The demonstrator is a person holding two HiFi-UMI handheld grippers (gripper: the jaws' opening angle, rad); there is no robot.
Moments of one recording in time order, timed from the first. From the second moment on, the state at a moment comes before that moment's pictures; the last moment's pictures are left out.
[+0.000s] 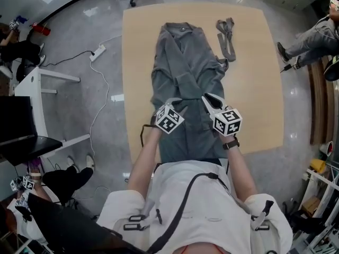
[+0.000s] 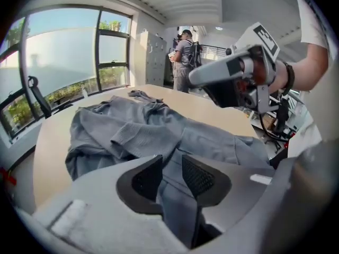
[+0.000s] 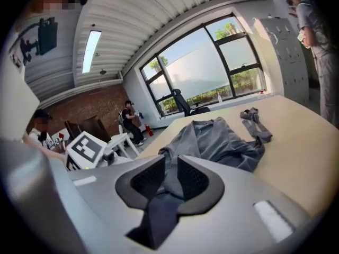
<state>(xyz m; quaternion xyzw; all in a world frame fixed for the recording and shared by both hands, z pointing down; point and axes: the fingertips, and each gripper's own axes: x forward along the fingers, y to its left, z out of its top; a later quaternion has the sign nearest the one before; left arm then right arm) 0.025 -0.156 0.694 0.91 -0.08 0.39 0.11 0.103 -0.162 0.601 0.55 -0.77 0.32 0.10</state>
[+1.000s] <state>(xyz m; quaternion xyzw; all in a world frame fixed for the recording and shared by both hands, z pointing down) -0.032 -0.188 0.652 0.90 -0.20 0.32 0.20 0.116 -0.217 0.591 0.58 -0.69 0.43 -0.08</state>
